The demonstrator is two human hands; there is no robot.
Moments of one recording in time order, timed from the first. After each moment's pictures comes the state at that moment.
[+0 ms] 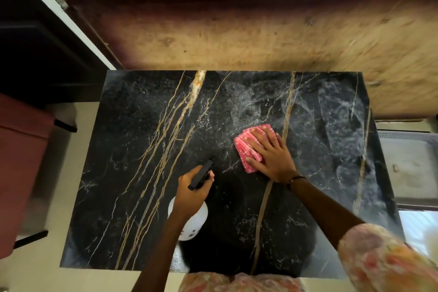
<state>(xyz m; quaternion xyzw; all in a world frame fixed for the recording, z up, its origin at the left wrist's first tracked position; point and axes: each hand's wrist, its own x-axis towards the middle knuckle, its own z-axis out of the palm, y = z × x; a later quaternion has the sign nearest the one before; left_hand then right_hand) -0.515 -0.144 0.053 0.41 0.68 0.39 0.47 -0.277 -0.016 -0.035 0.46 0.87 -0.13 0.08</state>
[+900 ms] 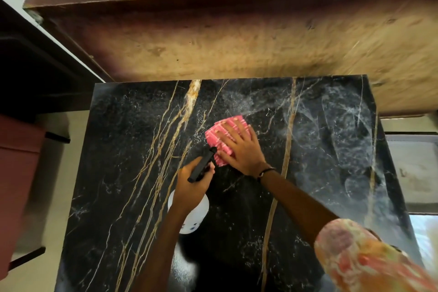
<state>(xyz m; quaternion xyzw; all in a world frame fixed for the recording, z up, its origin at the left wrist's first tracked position) -0.527 -0.072 0.051 0.42 0.65 0.40 0.49 -0.369 0.035 -0.041 0.45 0.88 -0.13 0.02</state>
